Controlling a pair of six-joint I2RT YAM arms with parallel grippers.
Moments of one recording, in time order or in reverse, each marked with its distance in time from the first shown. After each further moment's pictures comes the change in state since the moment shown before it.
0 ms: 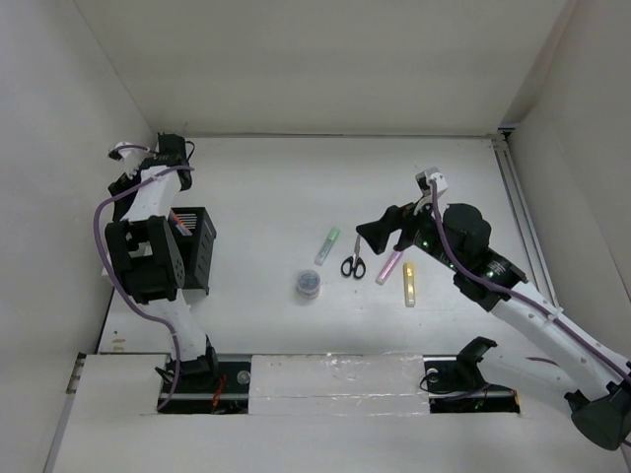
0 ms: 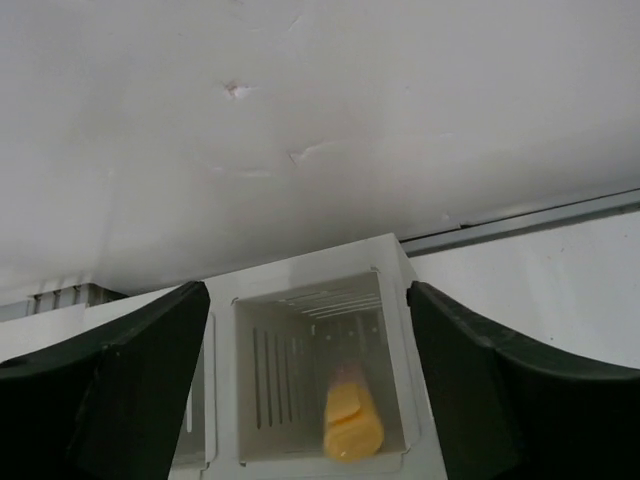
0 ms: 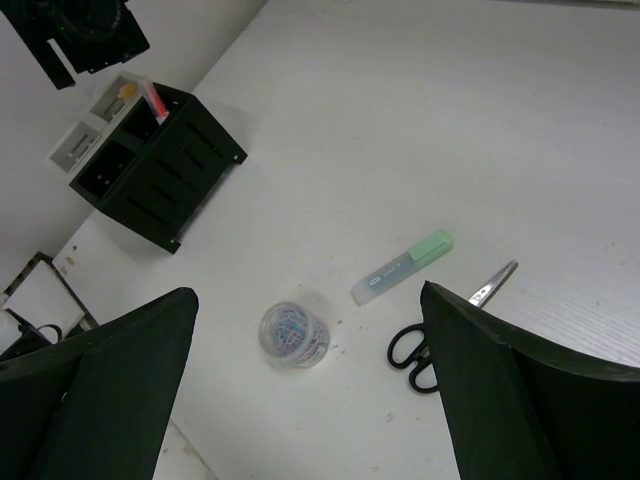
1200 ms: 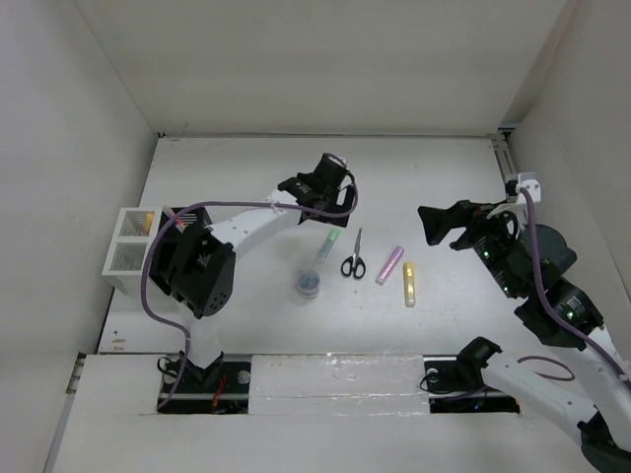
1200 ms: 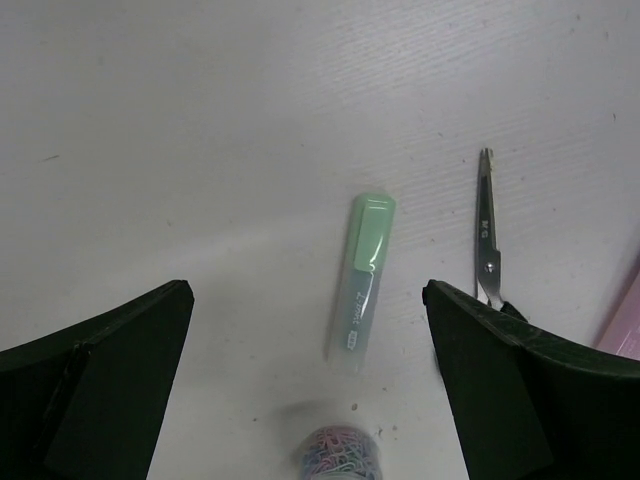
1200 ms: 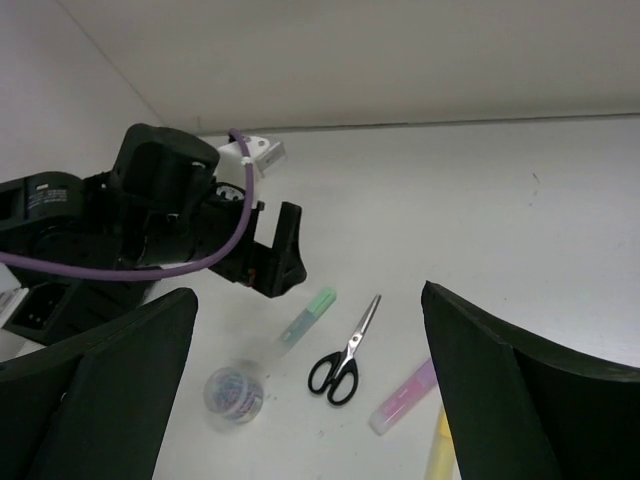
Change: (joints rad) left arm -0.845 0.003 0.014 0.215 0.937 0.475; right arm 0.000 -0.264 0.214 -0.344 0.407 -0.032
